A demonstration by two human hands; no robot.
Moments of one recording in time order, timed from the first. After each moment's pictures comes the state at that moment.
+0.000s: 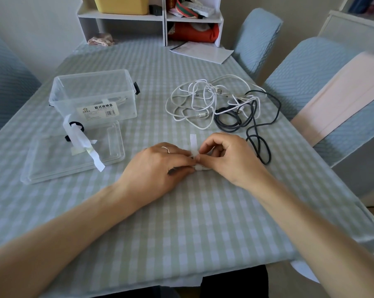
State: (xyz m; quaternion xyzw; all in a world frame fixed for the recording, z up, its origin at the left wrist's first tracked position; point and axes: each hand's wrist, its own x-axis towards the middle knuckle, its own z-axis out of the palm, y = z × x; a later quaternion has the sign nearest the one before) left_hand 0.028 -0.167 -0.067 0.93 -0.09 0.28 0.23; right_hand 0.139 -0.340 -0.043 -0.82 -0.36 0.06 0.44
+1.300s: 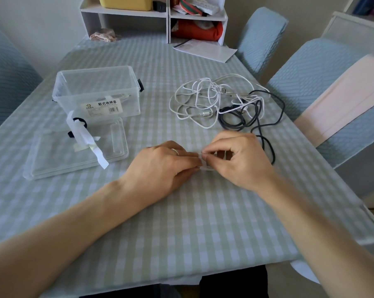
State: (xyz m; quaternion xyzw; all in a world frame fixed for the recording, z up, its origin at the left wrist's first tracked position) left_hand 0.027 -0.169 -0.058 0.94 -0.14 0.29 0.11; right_hand 0.140 -0.345 -0.040 -0.77 -0.49 -0.07 0.40
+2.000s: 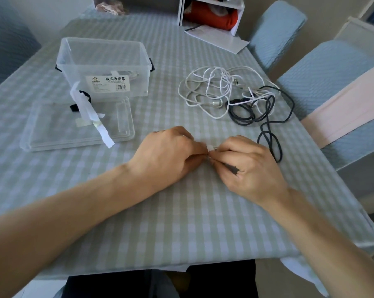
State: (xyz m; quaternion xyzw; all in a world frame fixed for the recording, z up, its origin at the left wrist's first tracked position) left_hand 0.026 -0.175 -0.057 0.95 -0.05 0.28 0.12; right_hand 0.124 -0.353 -0.056 -0.74 -0.58 -0.23 0.27
